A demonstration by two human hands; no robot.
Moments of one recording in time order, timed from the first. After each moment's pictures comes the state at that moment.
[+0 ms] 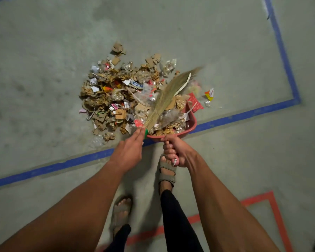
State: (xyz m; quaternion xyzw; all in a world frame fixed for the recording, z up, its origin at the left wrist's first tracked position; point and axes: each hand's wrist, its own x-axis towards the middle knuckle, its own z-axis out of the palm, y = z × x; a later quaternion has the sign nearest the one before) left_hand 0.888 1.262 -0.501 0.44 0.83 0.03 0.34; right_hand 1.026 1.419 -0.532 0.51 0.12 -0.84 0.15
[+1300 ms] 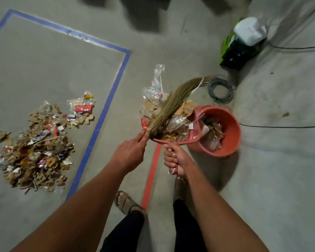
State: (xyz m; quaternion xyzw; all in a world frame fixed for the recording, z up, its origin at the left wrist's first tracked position) left_hand 1.247 1.174 -0.207 0.86 0.45 -0.09 0.23; right_hand 1.451 1.106 -0.222 0.49 -0.04 -0.77 -0.40
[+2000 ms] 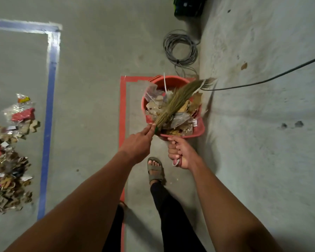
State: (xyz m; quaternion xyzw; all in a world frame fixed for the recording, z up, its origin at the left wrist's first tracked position) left_hand 1.597 1.110 -0.286 0.88 0.32 -0.21 0.28; right_hand 1.763 0.989 -0.307 0.51 -0.23 -0.70 -0.45
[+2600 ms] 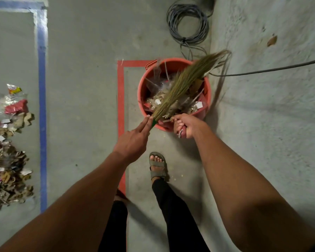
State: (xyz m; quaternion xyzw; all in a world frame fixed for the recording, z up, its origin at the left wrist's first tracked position) left_hand 1.622 1.110 -0.384 0.89 0.33 -0.21 0.25; right_hand 1.859 1.066 -0.416 0.54 -0.33 -0.71 -0.31
